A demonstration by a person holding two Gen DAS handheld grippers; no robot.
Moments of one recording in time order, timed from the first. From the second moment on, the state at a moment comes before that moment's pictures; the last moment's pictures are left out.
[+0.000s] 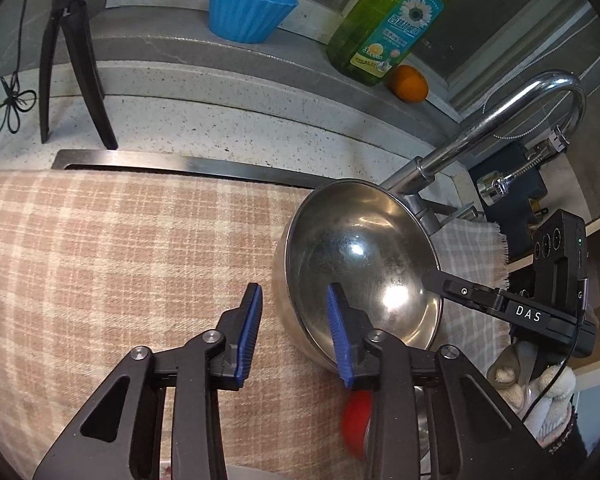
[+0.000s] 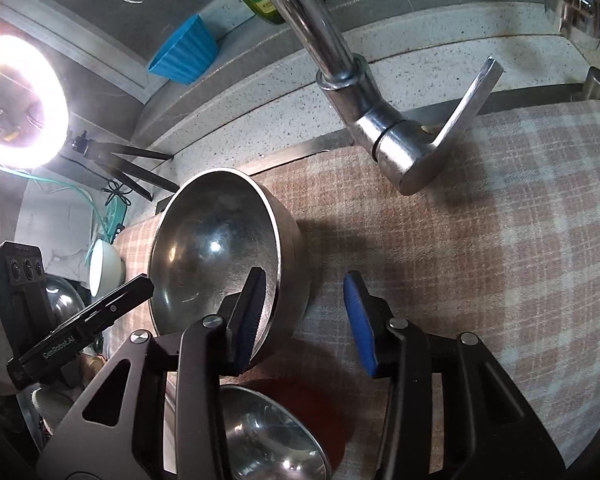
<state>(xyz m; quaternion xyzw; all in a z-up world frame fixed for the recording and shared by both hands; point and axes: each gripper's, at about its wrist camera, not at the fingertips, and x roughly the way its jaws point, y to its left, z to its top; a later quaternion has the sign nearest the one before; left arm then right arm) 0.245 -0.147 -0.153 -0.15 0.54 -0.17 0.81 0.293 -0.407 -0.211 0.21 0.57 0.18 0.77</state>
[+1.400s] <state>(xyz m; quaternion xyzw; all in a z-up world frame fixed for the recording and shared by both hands) 0.184 -0.047 -0.108 -0.17 0.49 -0.13 0.85 0.250 -0.281 -0.151 0.14 0.55 0.25 0.78</state>
